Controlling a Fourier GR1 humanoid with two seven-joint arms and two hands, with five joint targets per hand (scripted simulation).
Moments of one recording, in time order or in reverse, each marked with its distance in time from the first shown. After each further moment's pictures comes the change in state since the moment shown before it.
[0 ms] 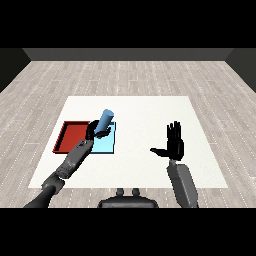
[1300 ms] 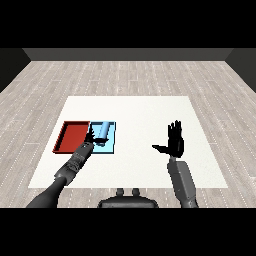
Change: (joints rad) left arm -0.175 -0.132 0.075 0.610 -0.069 -0.057 0.230; right arm -0.056 0.013 -0.078 0.138 -0.014 0.046 -0.040
